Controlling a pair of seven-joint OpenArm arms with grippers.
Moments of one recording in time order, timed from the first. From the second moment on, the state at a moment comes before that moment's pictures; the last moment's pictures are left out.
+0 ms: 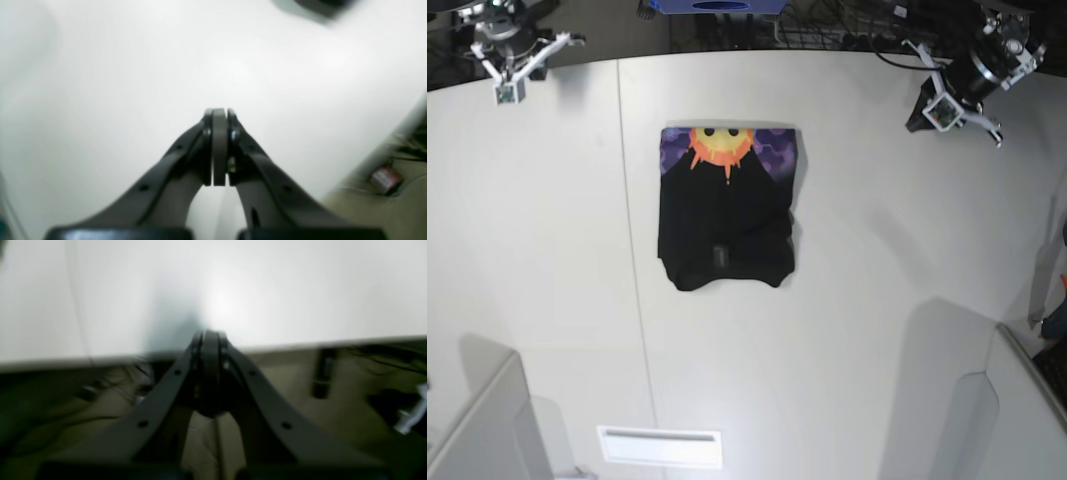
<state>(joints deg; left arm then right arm) 47.4 -25.3 -21.3 113.6 -4.0 -39.8 10.2 -54.5 24.2 9.6 115.6 18.7 -3.7 -36.0</state>
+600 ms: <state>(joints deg) 43.6 -18.9 -8.4 37.1 6.1 -39.6 -26.4 -46.9 14.3 -26.4 76.8 10.6 -3.8 -33.3</state>
